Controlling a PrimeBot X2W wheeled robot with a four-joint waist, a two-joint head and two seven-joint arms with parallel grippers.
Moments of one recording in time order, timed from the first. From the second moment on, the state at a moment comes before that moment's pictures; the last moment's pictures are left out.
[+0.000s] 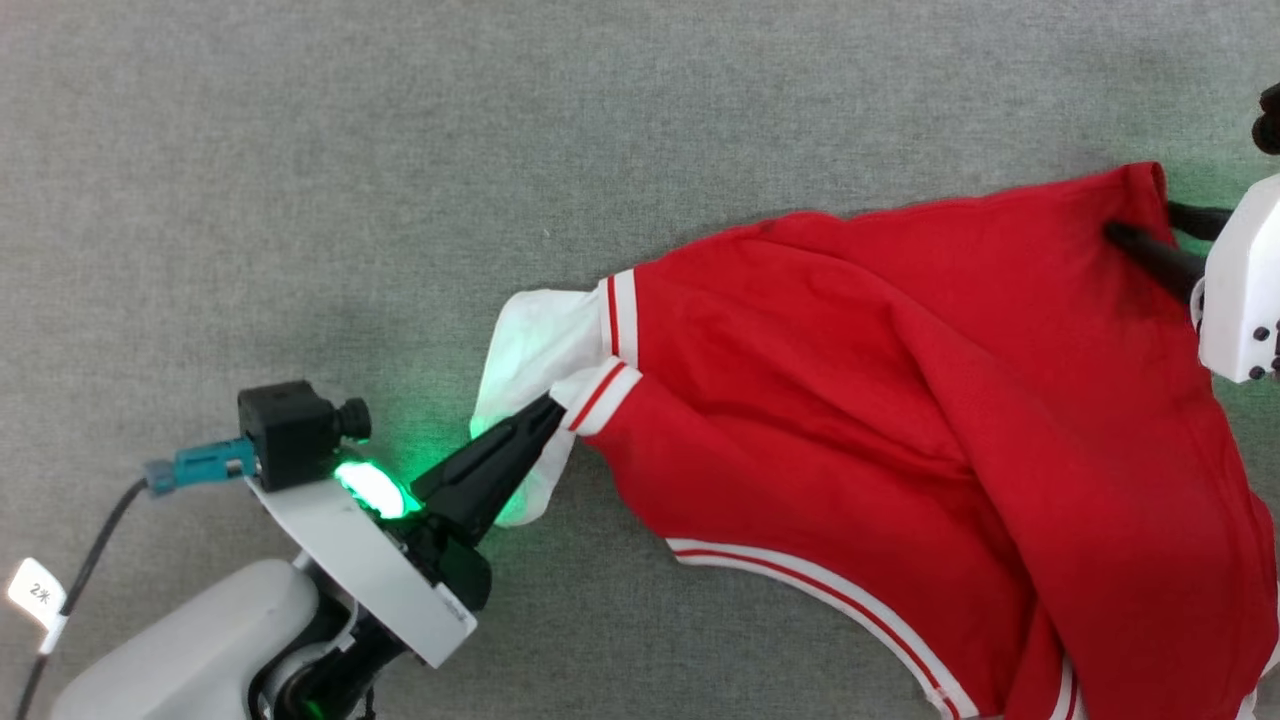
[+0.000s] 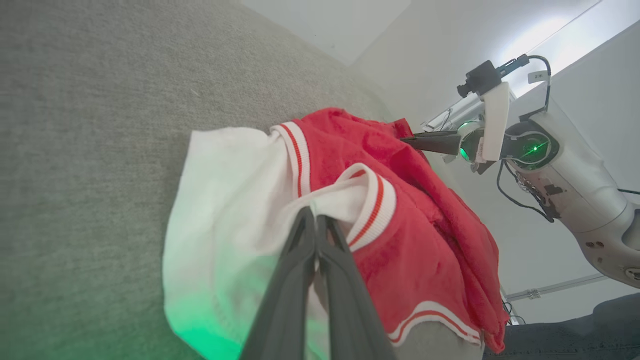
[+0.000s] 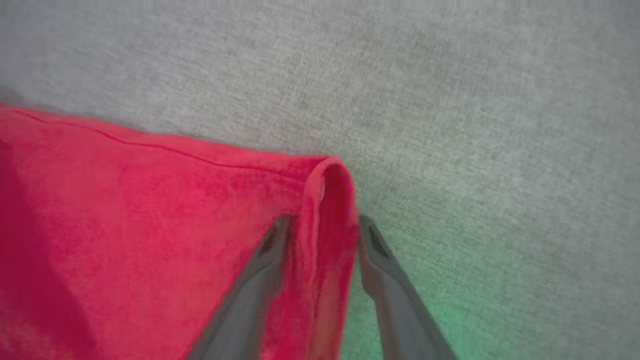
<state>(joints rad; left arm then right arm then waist) -0.60 0.77 -0.95 -0.05 -1.29 -0.13 -0.26 -0.79 -0.65 0.43 0.24 0.77 0.13 0.73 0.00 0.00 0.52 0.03</state>
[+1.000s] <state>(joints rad) -1.59 0.51 -0.59 0.71 -1.63 -0.12 -0.12 -1.63 -0.37 -0.12 0.90 0.51 0.14 -0.06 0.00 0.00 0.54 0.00</state>
